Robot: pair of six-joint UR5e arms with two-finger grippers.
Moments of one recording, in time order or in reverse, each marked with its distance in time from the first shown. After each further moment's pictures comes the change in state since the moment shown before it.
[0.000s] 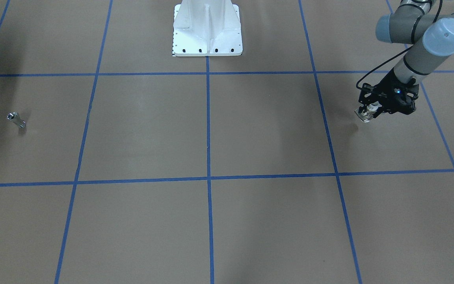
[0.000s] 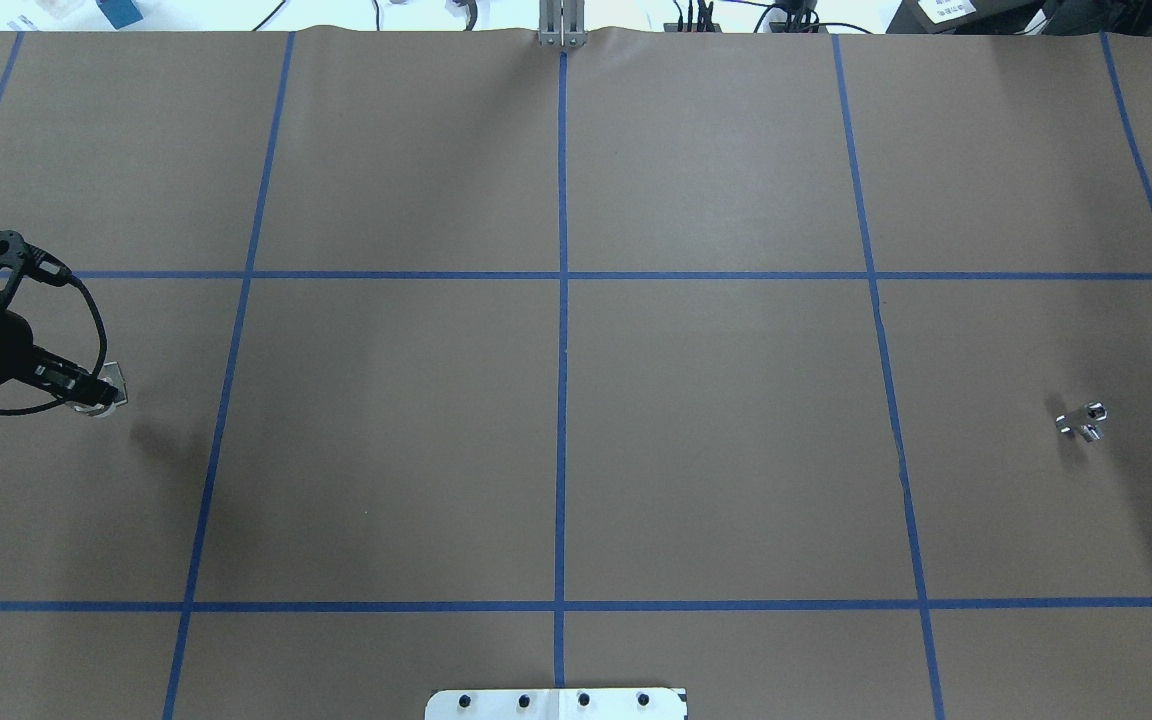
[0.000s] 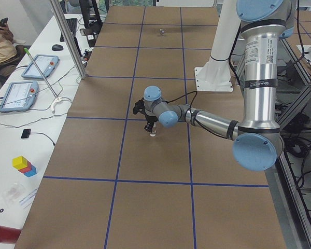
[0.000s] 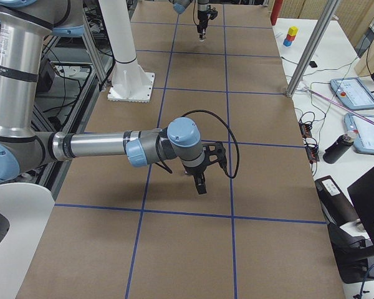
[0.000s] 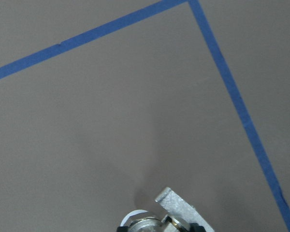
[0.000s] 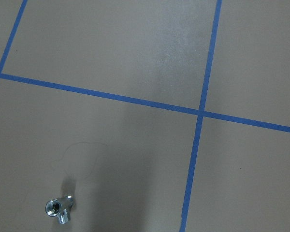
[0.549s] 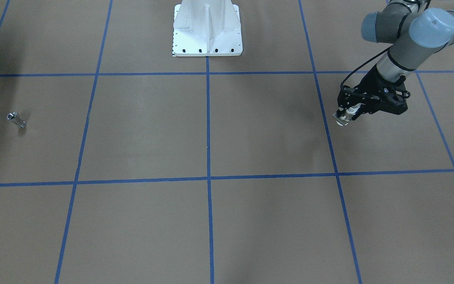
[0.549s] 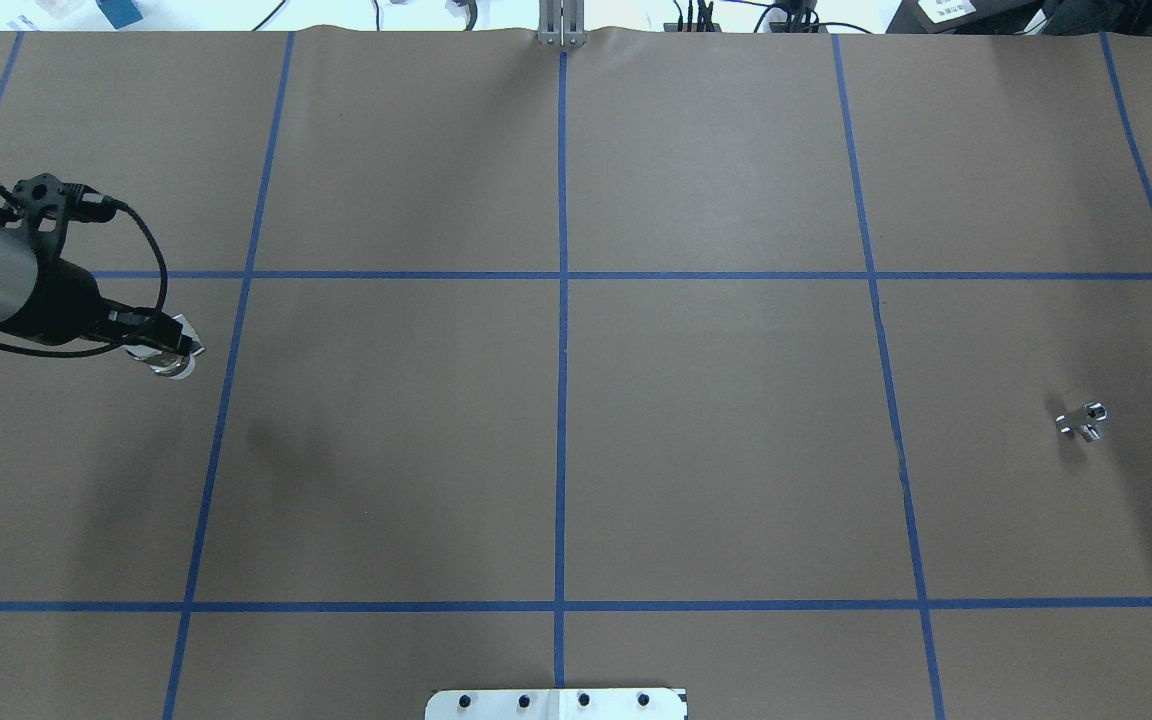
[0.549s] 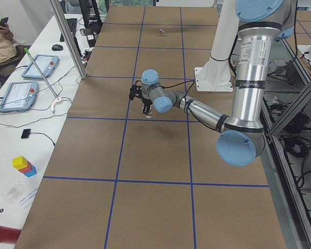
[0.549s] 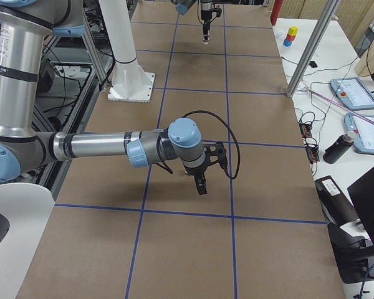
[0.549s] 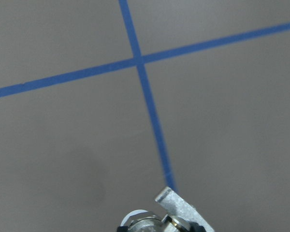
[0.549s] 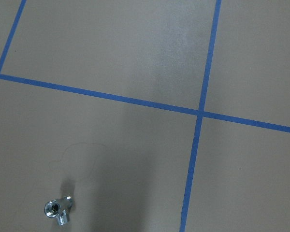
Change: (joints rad) left arm 0.019 -0.168 -0.012 0.021 0.002 -0.415; right arm 0.000 0.003 -0.006 0.000 0.000 -0.001
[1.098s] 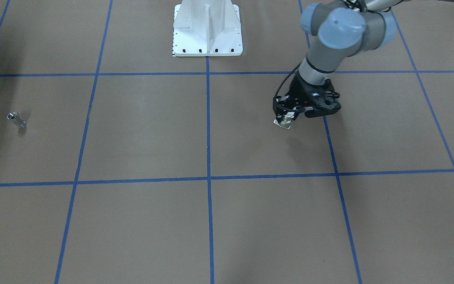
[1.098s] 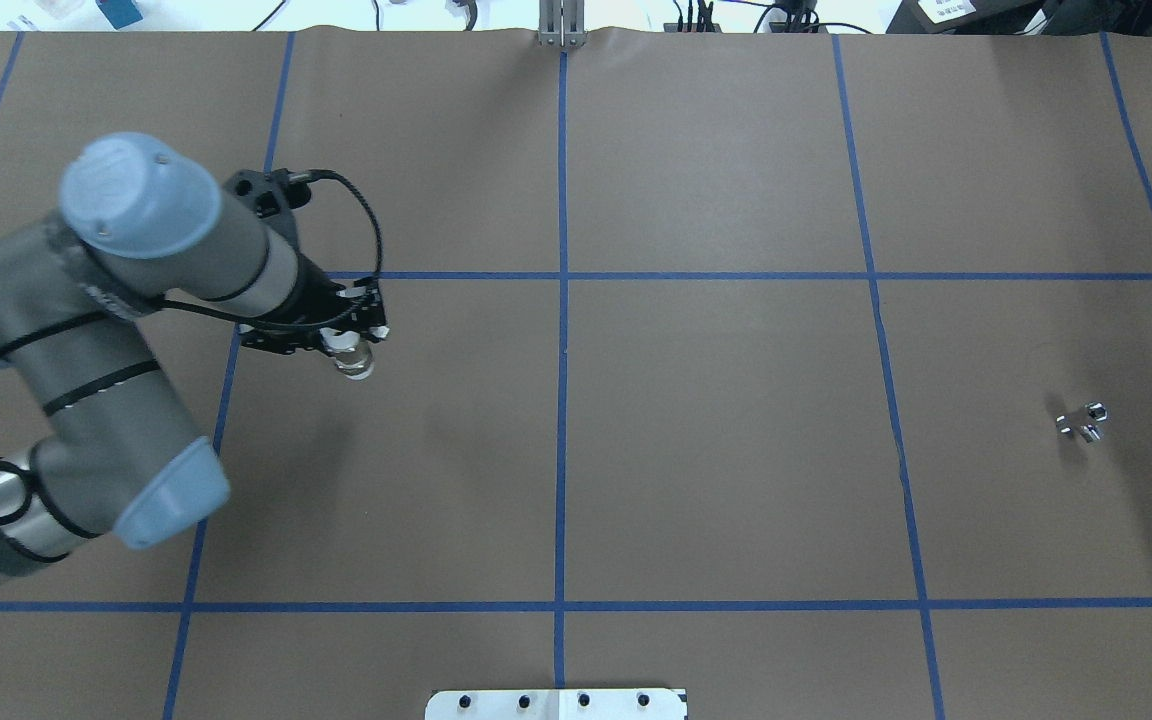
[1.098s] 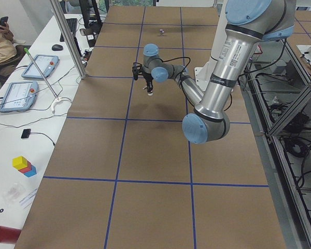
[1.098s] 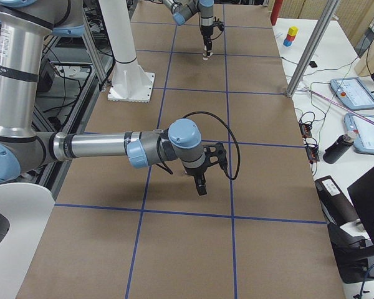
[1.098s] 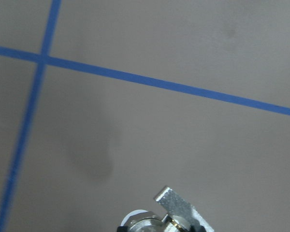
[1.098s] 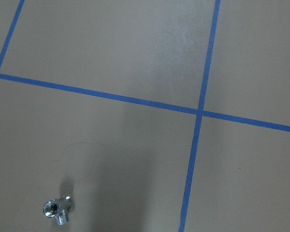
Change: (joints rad) left arm 0.206 -0.388 0.054 0.361 0.187 -0.490; right arm 0.000 0.000 -0.004 0.000 0.000 0.000
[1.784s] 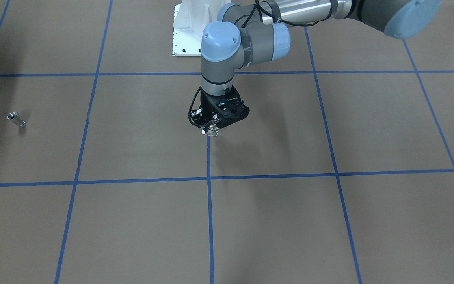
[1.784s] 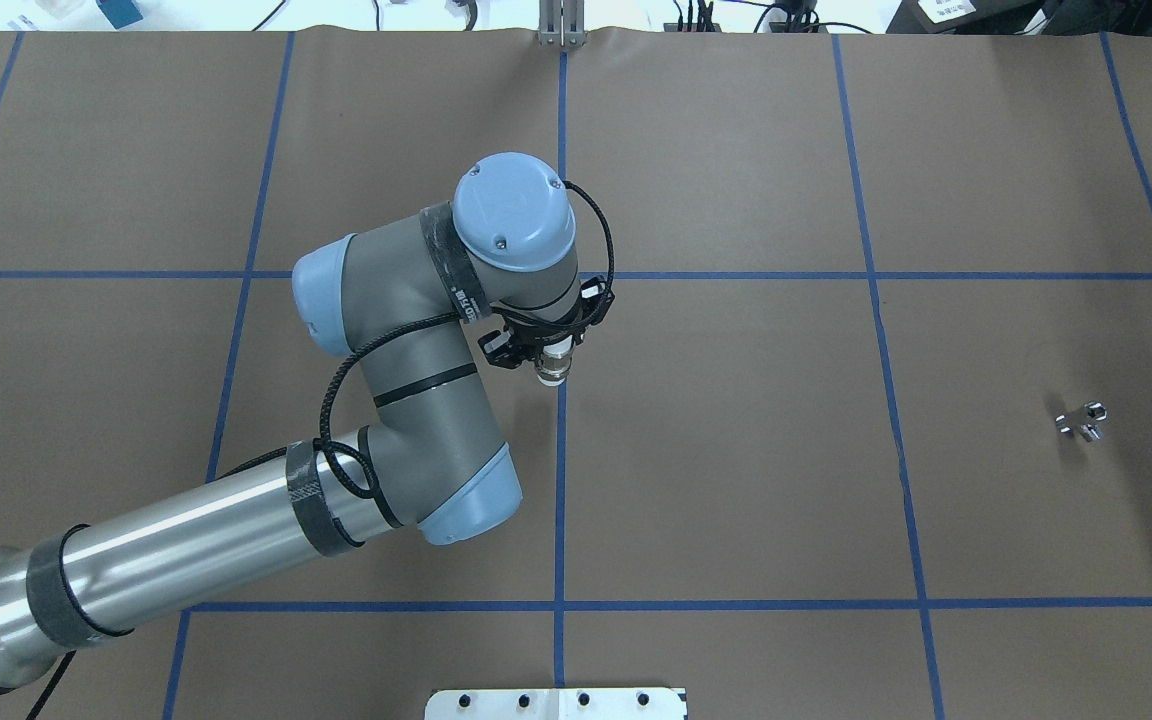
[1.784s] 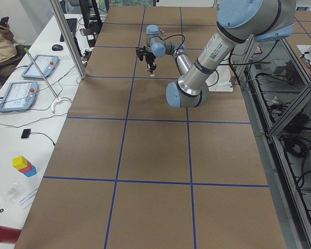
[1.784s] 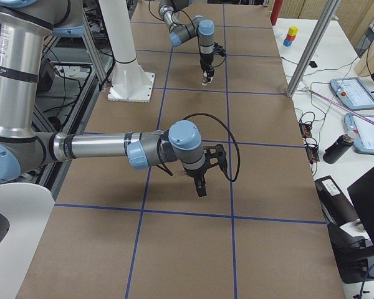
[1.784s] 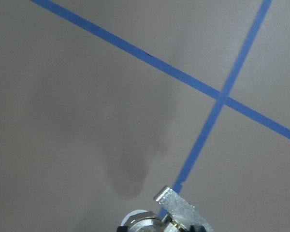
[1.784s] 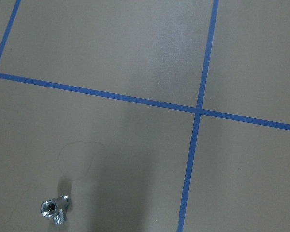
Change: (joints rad) left arm 0.129 -0.406 0.364 0.054 0.110 -0.266; right arm 0.000 0.001 -0.007 0.000 -0.001 0.000
